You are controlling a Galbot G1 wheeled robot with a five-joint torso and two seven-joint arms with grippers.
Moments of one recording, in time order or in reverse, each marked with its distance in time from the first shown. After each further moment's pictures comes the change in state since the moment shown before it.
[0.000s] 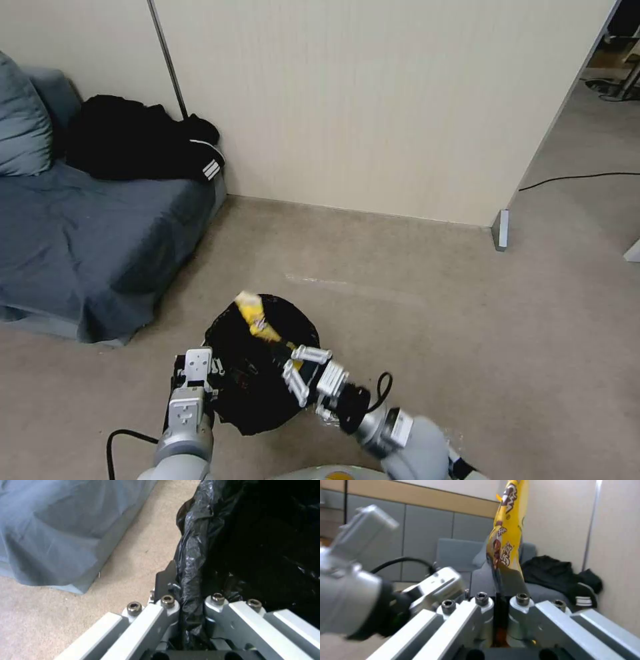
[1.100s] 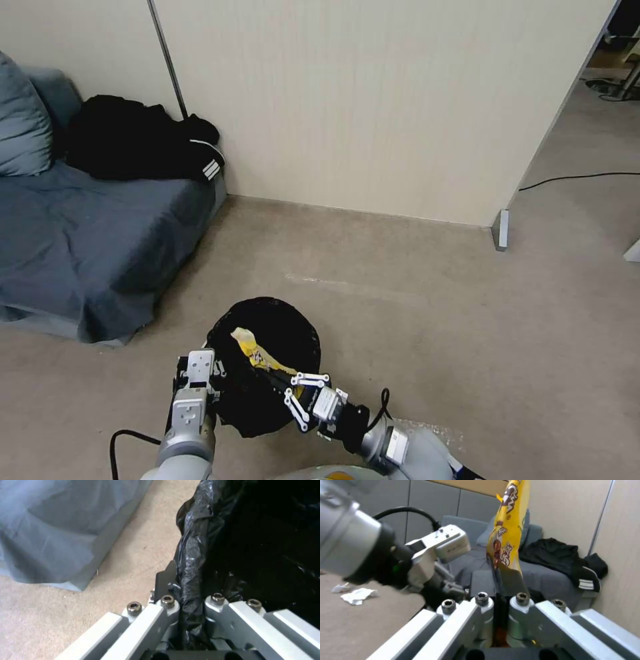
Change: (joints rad) left arm 0.001 0.004 0.012 0.017 0.011 0.003 -0.003; right arm 0.064 -0.033 -0.035 -0.080 -0.055 -0.004 0.041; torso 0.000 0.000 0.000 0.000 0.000
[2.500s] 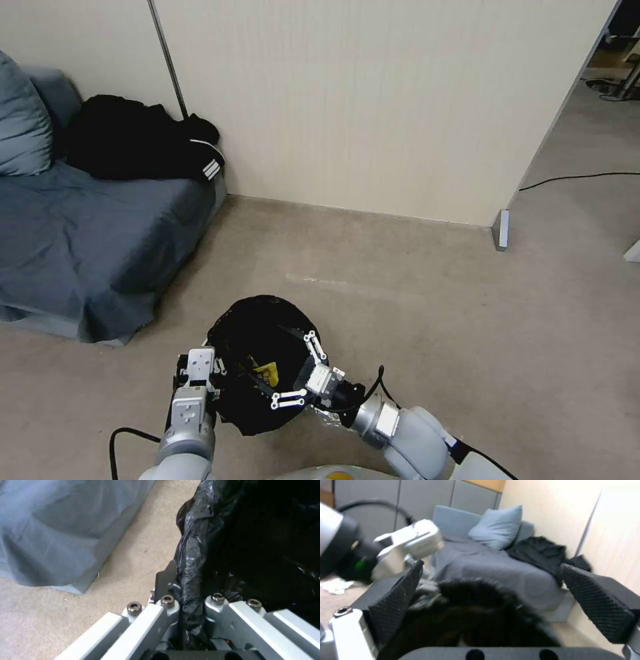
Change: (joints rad) left arm -0.002 0.010 -0.013 -0.016 -0.024 -0.001 0.003; right arm 0.072 -0.084 -0.028 0.085 -0.011 -0.098 0.103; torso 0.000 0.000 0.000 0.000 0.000
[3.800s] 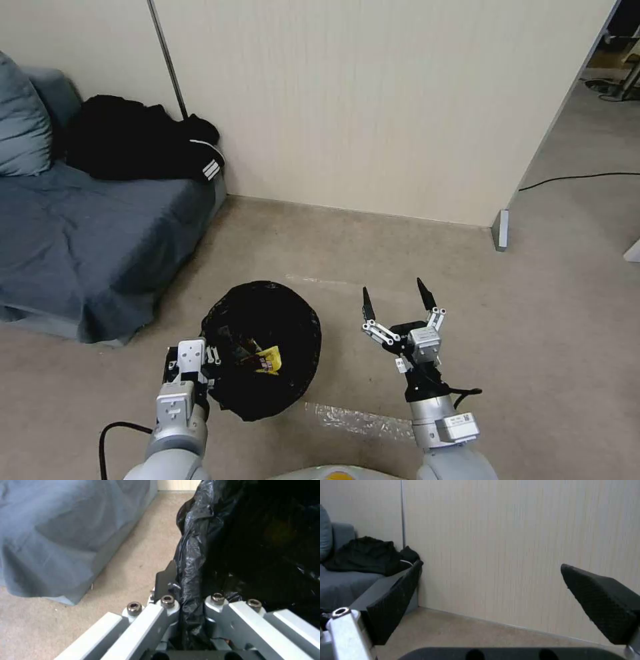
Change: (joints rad) left arm -0.003 0.003 -0.018 -0.038 -0.077 -0.037 0.007; right arm -0.444 0.402 0.472 0.190 -0.175 -0.048 0.337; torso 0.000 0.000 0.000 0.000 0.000
